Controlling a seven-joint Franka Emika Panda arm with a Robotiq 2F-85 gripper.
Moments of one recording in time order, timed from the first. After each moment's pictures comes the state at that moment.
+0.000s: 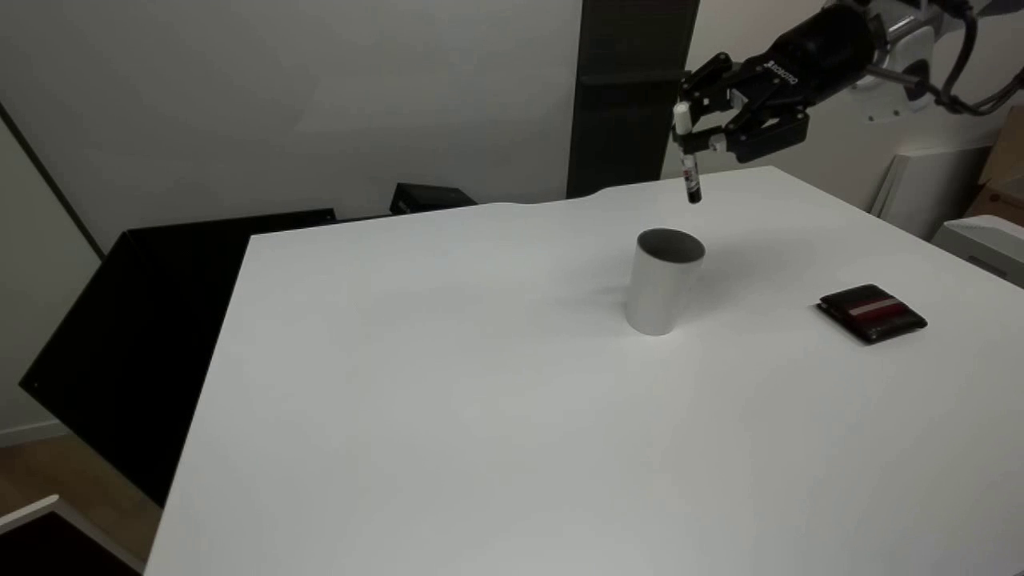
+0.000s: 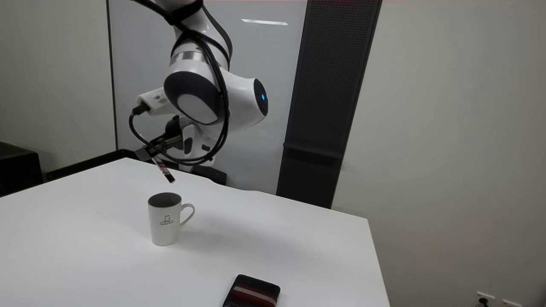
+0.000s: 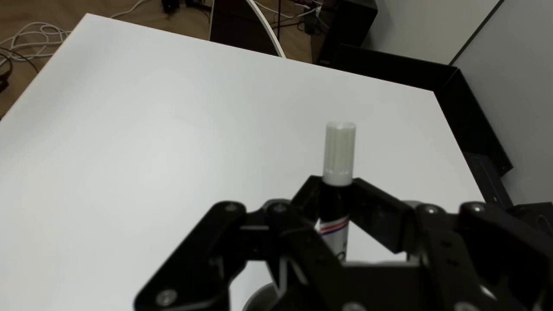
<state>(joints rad) -0.11 0.40 -0.11 -1.93 1.19 1.89 0.59</state>
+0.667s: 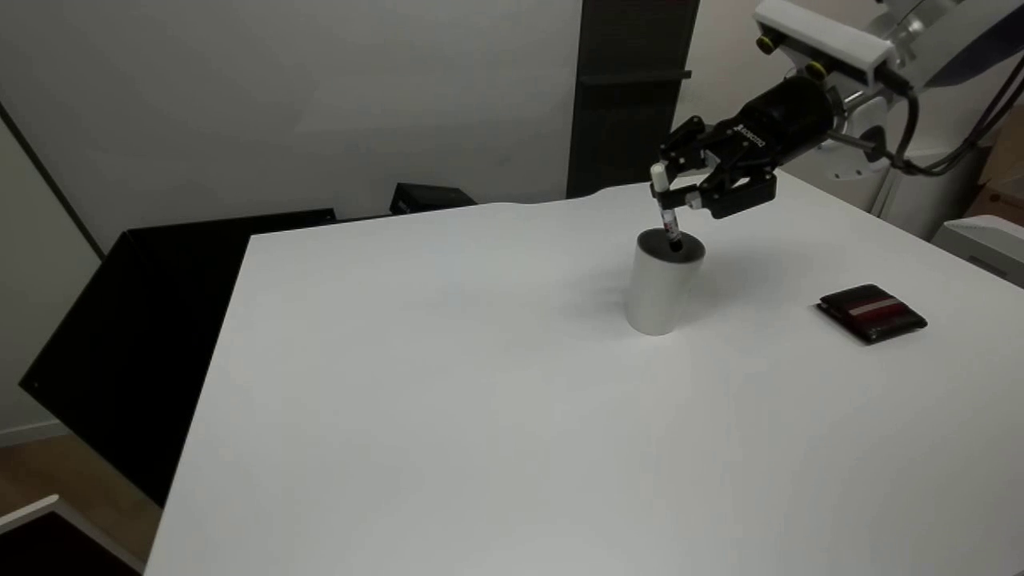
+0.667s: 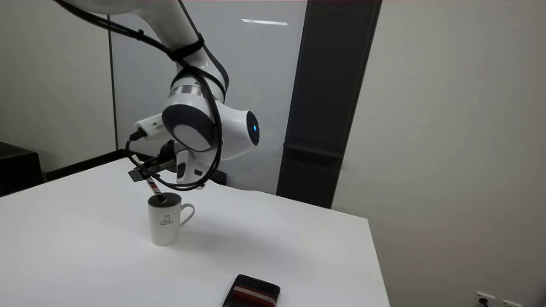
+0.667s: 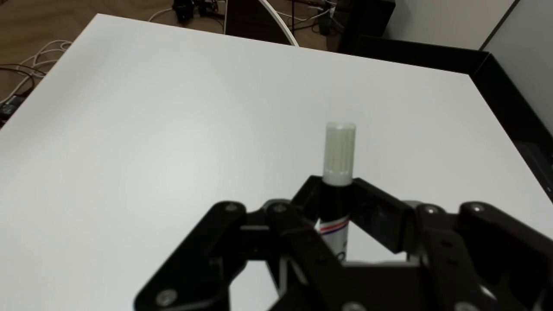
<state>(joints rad) -0.10 0.51 -0.10 -1.91 1.22 1.89 0.57</state>
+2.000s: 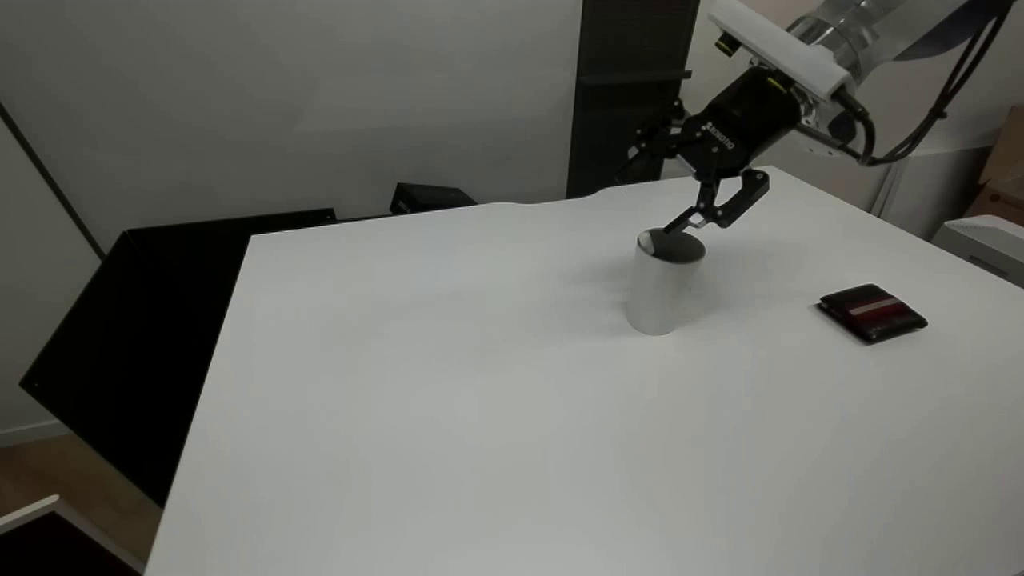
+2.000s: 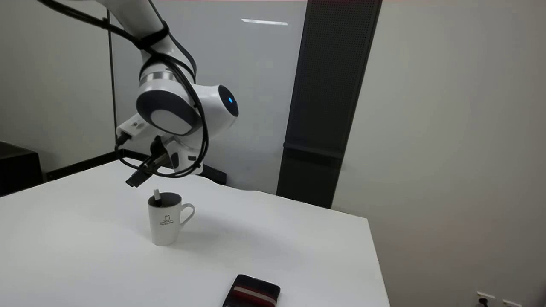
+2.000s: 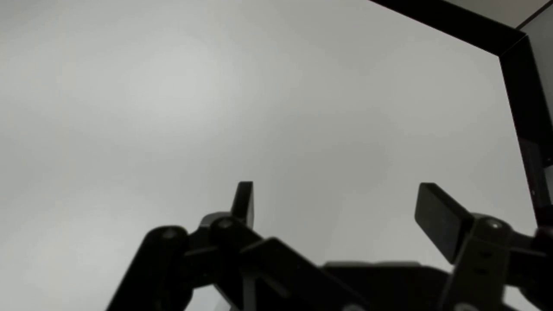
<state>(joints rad) 0.01 0.46 -0.10 -1.93 1.10 2.13 0.49</state>
